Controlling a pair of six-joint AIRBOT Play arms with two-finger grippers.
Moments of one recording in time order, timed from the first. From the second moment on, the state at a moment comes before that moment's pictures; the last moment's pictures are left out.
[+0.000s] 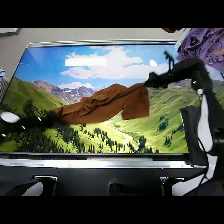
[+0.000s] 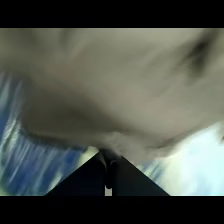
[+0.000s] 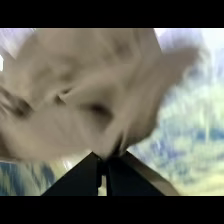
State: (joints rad) left arm 0.21 -1.13 0.79 0.84 -0.97 -1.53; right arm -0.07 -1.75 1.81 2.33 -1.29 -1.79
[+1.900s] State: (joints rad) left arm 0.17 -1.57 1.40 1.56 -0.94 -1.78; right arm 0.08 -2.02 2.02 1.97 -1.12 -1.28
